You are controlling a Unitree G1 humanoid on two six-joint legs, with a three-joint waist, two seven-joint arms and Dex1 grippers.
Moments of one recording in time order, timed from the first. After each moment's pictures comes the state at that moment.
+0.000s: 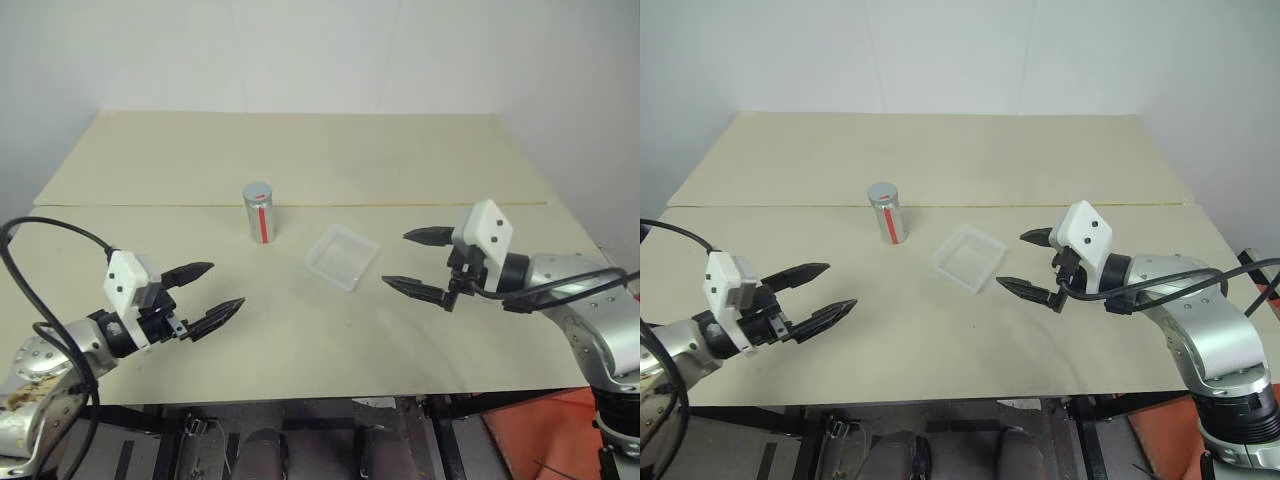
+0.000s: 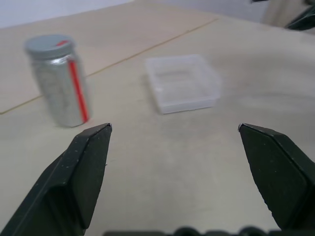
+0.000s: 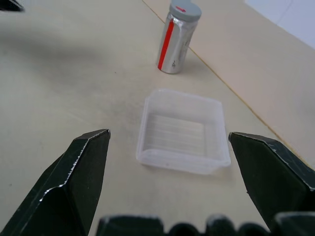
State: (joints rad) left arm 0.09 0.70 0.35 -0.52 -0.65 0.50 -0.71; right arm -0.37 -0.81 -0.05 -0.49 0.49 0.64 0.84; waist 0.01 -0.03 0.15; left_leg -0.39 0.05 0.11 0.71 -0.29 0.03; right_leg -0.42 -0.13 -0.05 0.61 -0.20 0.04
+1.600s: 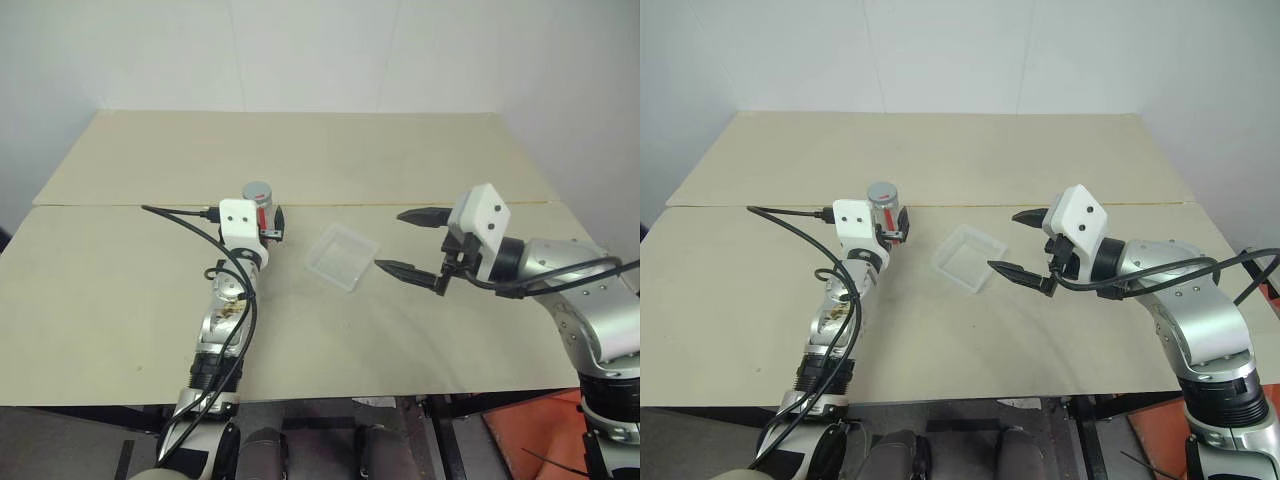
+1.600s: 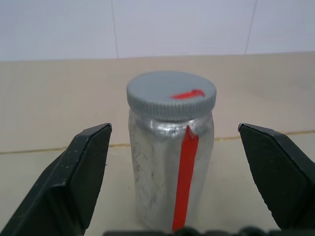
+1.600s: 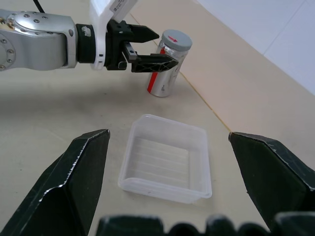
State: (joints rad) left arm -0.52 0.06 0.05 0.19 -0.01 0.17 0.08; right arm -0.44 -0.77 -0.03 -0.45 0.44 0.57 0.85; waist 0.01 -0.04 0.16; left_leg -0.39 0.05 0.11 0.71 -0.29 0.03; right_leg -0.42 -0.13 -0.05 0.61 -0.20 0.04
